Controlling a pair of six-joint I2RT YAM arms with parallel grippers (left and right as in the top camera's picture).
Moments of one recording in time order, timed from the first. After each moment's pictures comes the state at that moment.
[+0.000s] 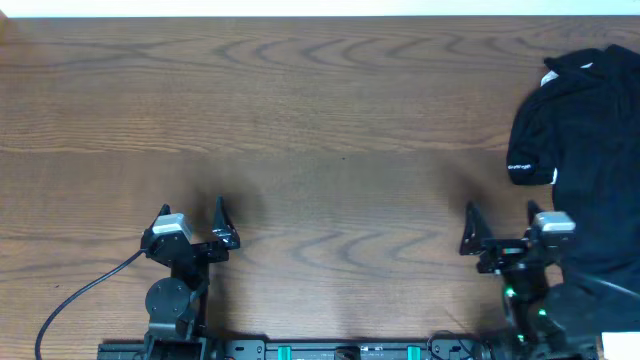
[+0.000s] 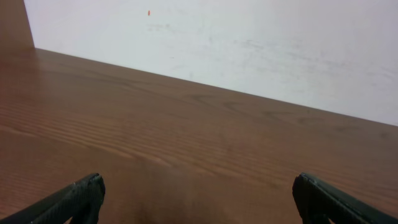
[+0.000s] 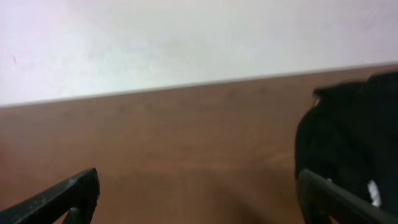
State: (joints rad) left arm -0.09 0.01 0.02 -0.11 -0.14 -0.22; right arm 0.14 0.11 0.36 -0.39 0.04 0.22
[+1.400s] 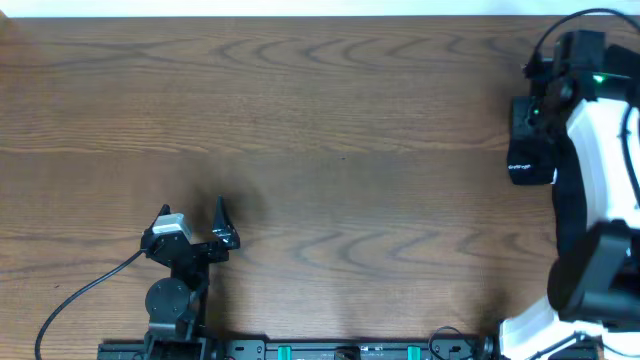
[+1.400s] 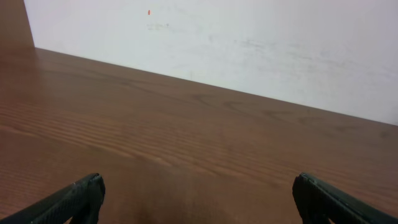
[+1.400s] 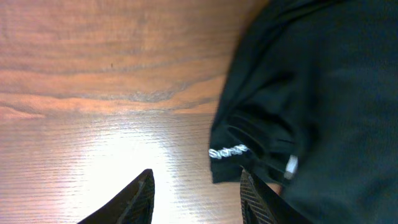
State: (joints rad) left arm -0.09 0.01 0.03 -0.11 -0.14 -0.22; right arm -0.16 1.81 1.53 -0.96 0.01 -0.12
